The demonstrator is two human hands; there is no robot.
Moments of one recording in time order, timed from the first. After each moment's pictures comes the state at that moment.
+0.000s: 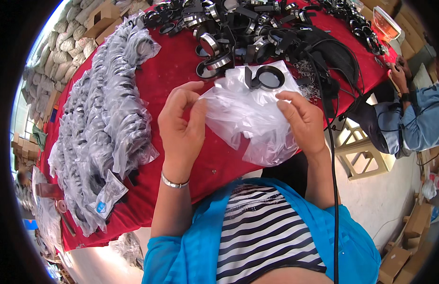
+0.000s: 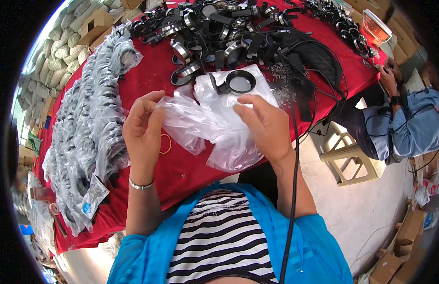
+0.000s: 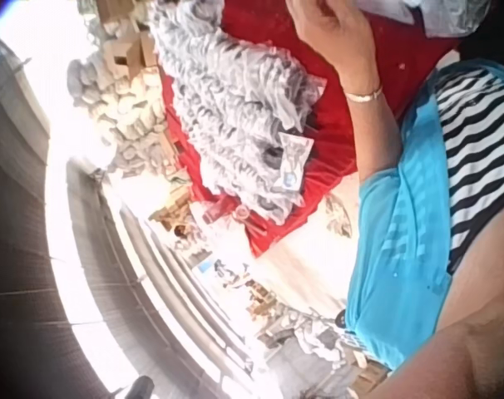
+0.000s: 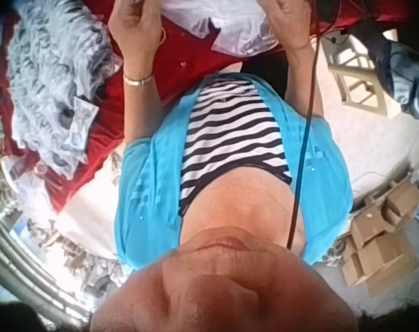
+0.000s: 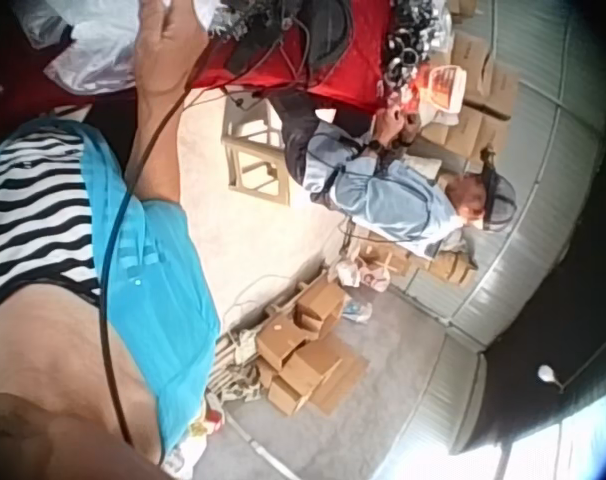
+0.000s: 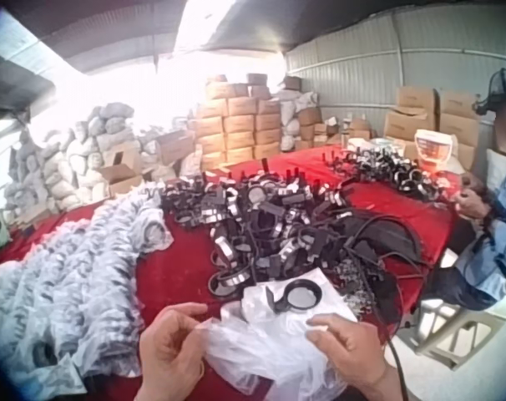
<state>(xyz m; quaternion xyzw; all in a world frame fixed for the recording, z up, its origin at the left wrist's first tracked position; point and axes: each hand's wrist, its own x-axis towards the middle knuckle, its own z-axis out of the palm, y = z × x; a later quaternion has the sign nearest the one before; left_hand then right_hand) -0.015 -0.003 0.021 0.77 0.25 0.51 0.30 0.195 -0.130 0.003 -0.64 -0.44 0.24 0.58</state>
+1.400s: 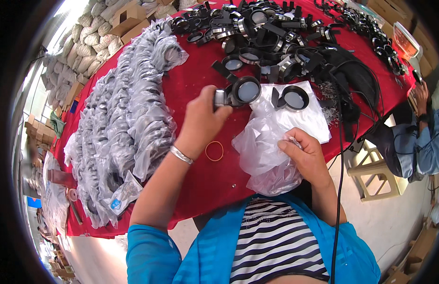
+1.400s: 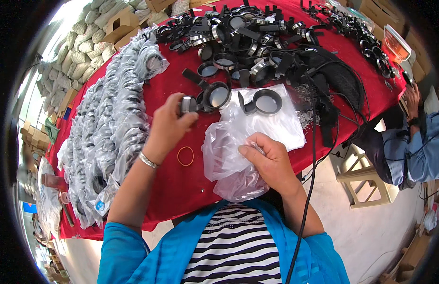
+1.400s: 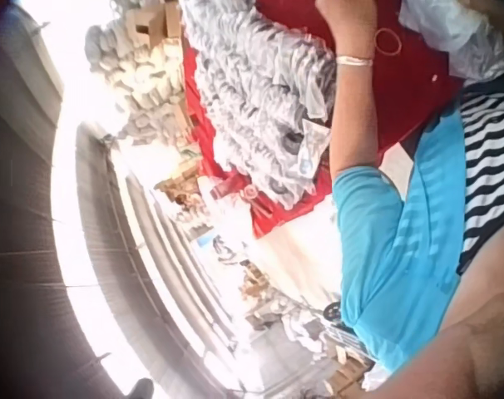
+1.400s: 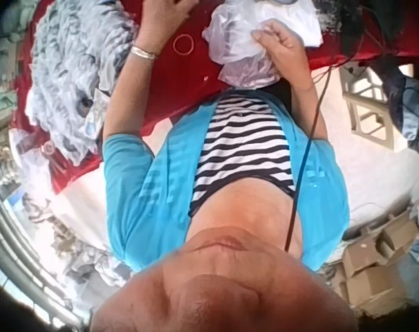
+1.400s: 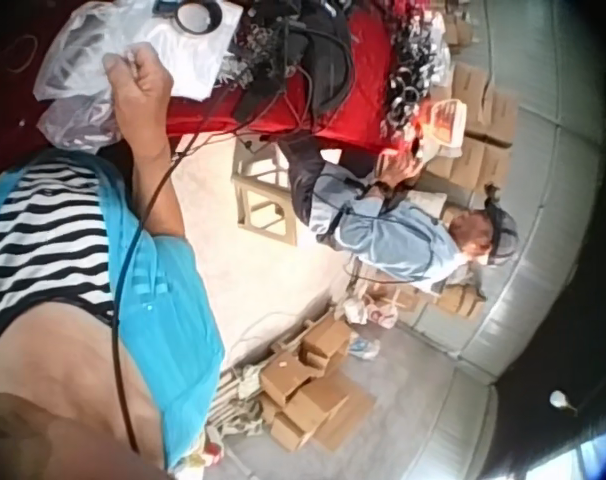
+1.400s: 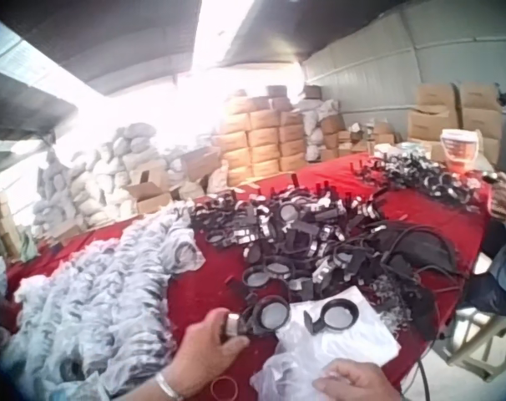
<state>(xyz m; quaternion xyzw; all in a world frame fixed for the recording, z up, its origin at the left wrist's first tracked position) -0.015 0.059 0.009 0.83 0.39 0.31 0.24 0.168 -0.121 -0.013 -0.54 -0.43 0.43 0.58</state>
